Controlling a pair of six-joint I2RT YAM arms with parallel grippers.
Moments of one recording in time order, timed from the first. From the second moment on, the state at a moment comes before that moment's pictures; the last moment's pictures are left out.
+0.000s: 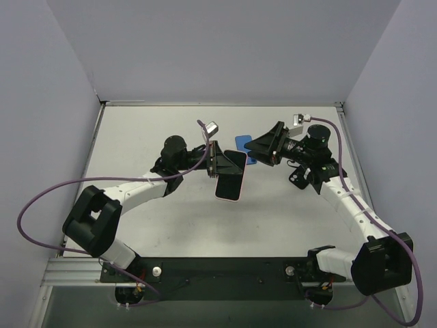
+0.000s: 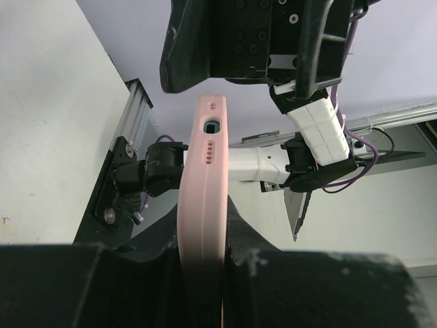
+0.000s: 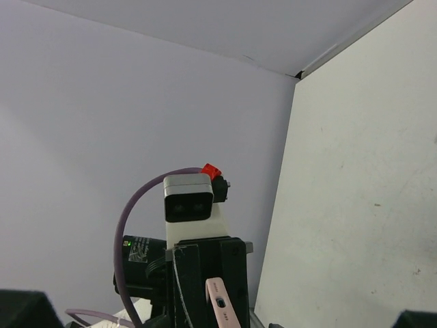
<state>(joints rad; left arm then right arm) -0.62 1.54 0.89 0.73 0.92 -1.38 0.24 1.19 0.87 0.13 -0.82 1.14</state>
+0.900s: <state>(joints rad) -0.61 1.59 0.89 0.90 0.94 -1.51 0.31 1.23 0.80 0.32 -0.85 1.20</state>
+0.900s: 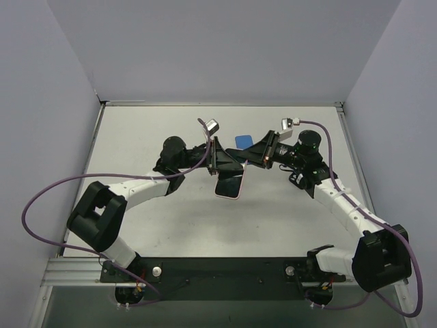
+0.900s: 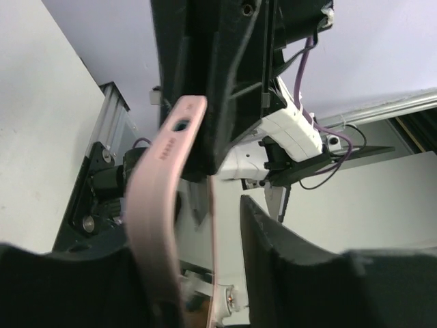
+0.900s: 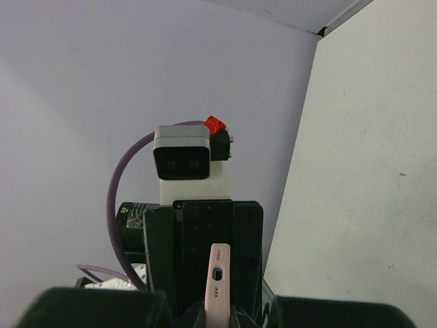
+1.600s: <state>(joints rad) -0.61 1.63 0.80 1.14 0.91 -1.65 0.29 1.22 0.79 0.30 -0.78 1.22</state>
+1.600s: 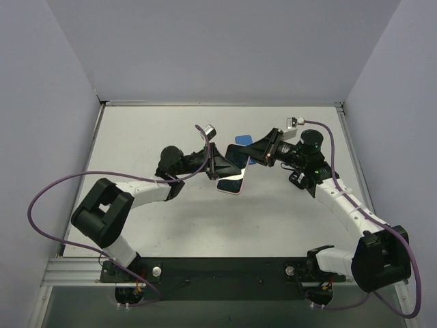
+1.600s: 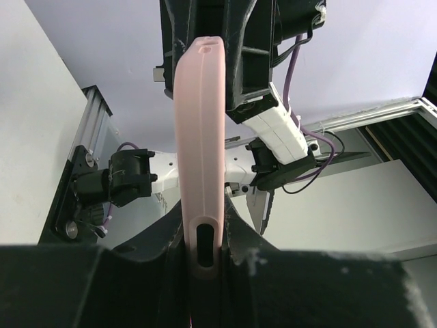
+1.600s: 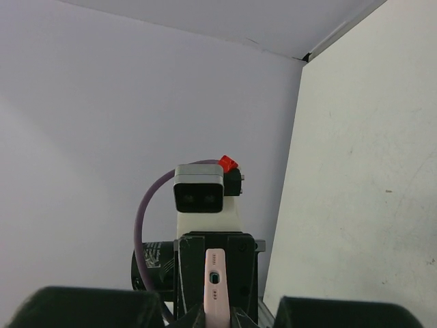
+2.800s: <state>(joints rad) -0.61 1.63 0.78 1.16 0.87 -1.63 0.23 1.16 0.68 0.48 -0.74 1.43</state>
